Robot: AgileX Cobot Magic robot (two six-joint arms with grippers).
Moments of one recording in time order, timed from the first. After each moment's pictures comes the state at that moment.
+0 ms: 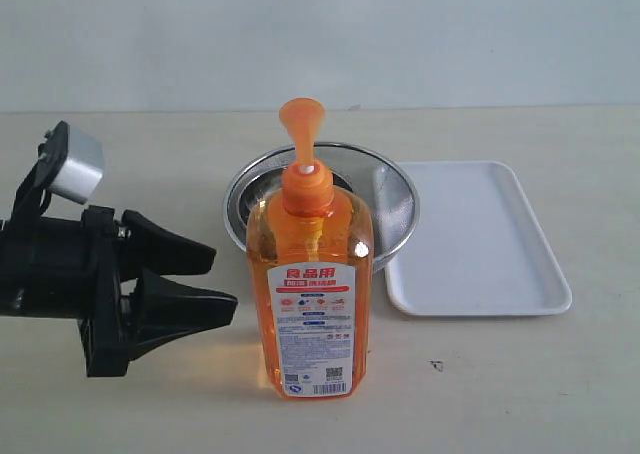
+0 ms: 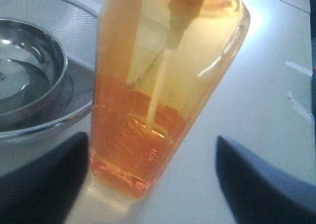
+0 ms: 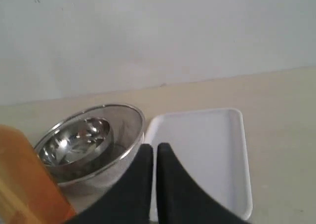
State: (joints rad) left arm -0.18 1.44 -0.51 -1.62 0.87 2.08; right arm 0.32 0.28 -0.09 0.18 0.02 0.11
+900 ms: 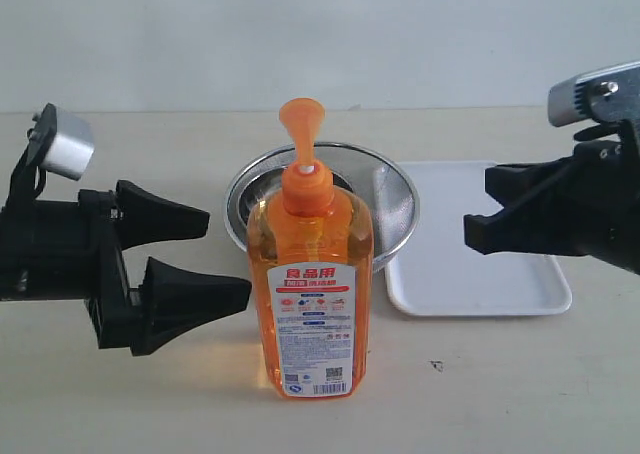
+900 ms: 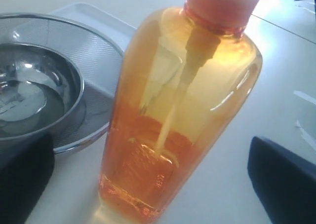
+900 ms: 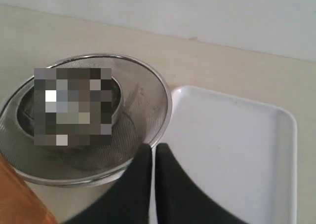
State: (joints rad) left arm -0.18 1.44 -0.51 -1.73 0.88 2.12; right arm 0.49 1.17 -0.43 0.09 -0.27 -0.03
